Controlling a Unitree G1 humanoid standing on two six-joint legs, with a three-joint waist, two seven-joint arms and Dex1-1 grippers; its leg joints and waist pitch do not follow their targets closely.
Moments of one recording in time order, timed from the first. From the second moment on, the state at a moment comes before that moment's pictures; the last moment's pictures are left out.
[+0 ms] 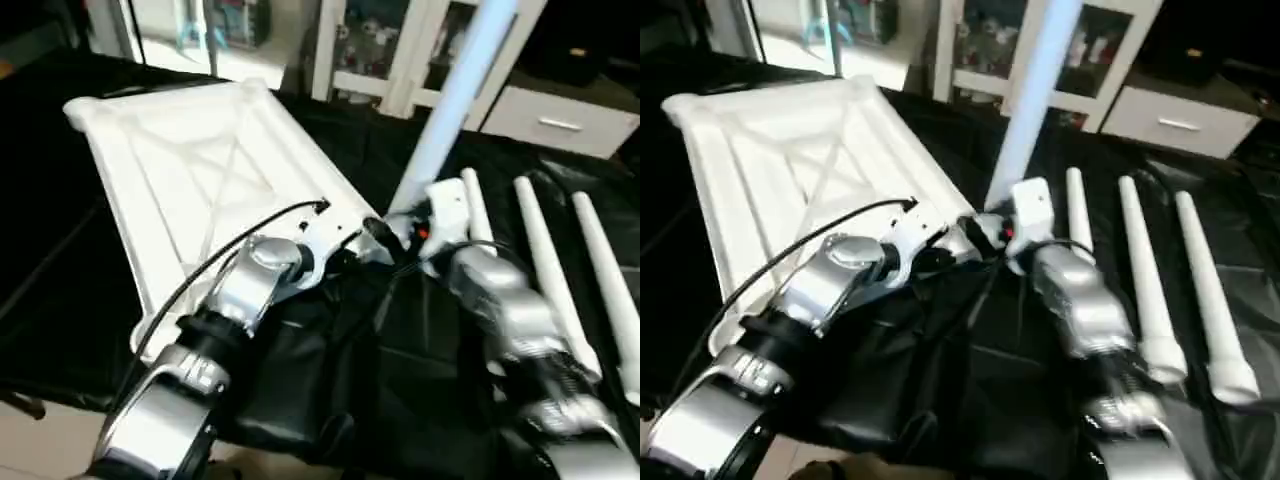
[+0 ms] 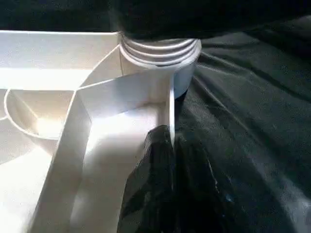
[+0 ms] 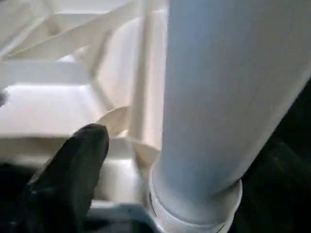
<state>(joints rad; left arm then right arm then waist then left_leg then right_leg) -0.72 0.13 -0.31 0.53 0.11 0.41 -0.79 -0.48 -0.27 0.04 0.30 0.26 0.37 0.51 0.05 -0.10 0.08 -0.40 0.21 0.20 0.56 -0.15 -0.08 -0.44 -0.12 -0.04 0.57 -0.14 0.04</state>
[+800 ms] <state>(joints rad) -0.56 0.39 -0.35 0.29 0.04 0.31 -1.13 -0.31 -0.57 0.10 0.08 0.35 0.37 1.02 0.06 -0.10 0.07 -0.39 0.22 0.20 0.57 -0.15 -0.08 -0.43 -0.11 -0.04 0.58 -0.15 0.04</state>
